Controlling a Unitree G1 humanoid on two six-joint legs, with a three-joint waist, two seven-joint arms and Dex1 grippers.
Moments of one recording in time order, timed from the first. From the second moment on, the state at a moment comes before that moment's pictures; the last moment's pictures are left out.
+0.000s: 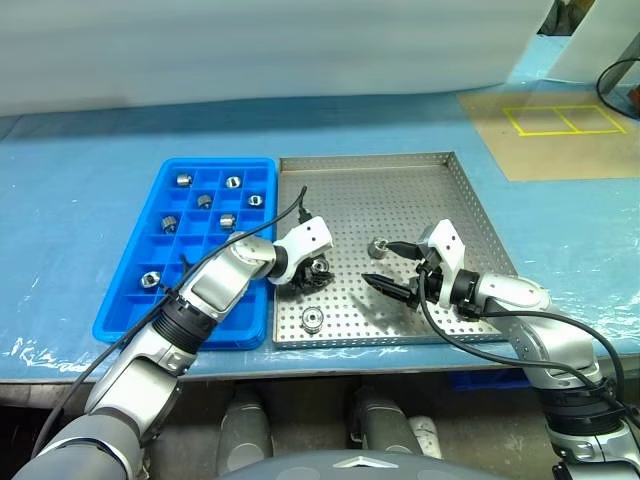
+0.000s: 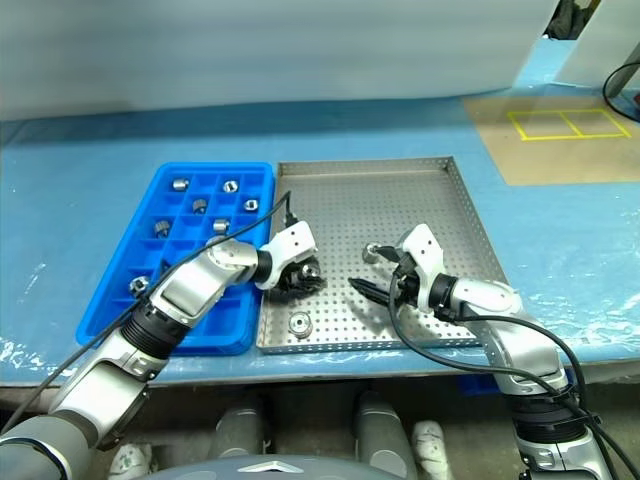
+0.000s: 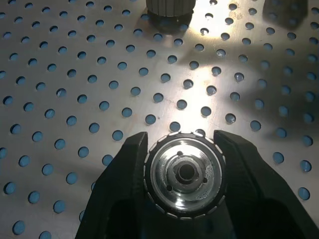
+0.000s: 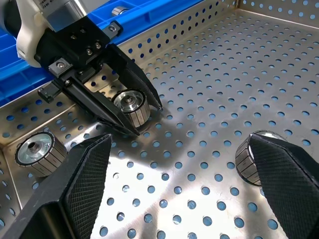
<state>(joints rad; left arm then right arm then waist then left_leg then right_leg) -0.63 0.39 -0.48 0.03 -0.05 0.69 -0.84 -0.17 -0.56 0.01 -0.33 0.39 0.62 0.78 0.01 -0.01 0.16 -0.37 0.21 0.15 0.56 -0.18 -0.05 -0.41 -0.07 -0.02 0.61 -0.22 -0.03</state>
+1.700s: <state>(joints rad) -0.29 0.06 0.23 -0.44 -0.09 1.00 0.00 -0.50 -0.45 0.22 0.11 0.30 0.45 1.04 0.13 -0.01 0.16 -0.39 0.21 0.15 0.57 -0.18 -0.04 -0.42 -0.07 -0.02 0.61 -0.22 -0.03</state>
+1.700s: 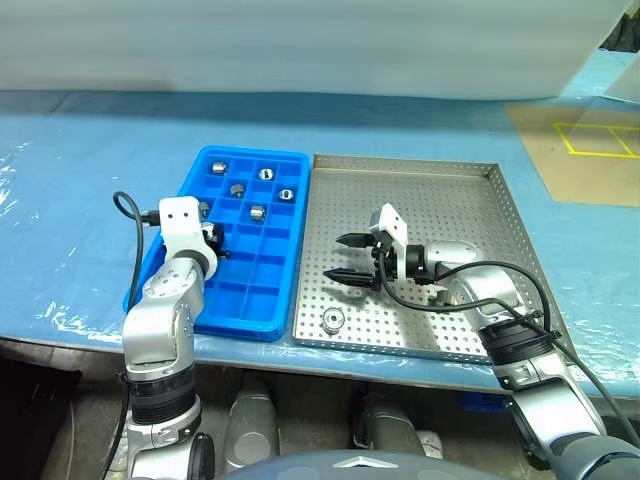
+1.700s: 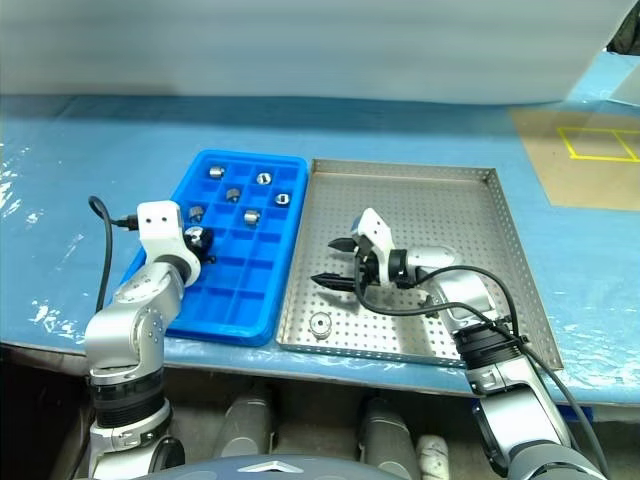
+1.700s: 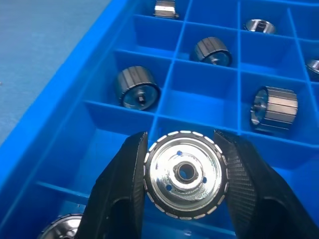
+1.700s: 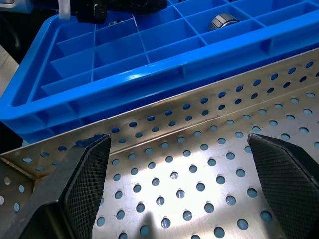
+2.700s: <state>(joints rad) -0.52 0.42 -0.24 -0.25 -0.32 0.75 -0.79 -0.20 -0.58 0.06 -0.26 0.36 0.60 0.89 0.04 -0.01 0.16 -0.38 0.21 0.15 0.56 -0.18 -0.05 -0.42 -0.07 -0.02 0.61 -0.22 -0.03</state>
